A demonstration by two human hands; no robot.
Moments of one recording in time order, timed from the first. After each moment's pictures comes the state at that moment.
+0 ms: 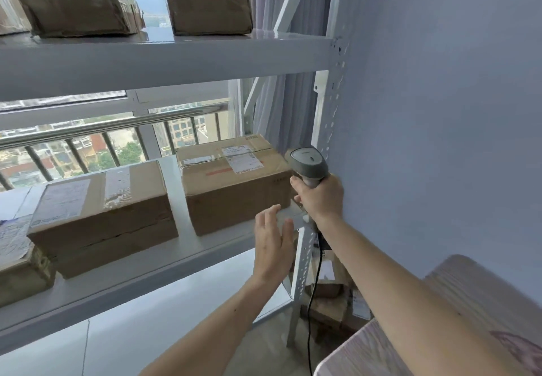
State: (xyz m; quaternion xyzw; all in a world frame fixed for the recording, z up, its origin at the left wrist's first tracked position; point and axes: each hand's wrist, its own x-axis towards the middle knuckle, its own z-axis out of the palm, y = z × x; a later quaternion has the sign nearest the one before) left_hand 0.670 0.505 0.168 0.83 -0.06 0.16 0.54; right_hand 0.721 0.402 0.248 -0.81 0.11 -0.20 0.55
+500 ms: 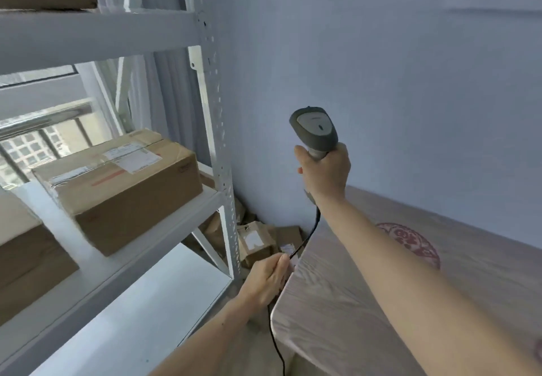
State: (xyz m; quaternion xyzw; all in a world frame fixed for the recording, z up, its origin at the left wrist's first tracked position) left_hand 0.590 0.466 0.096 0.76 -0.32 -0.22 0.52; right_hand 0.588 0.320 0.279 -0.71 0.28 -0.43 0.49
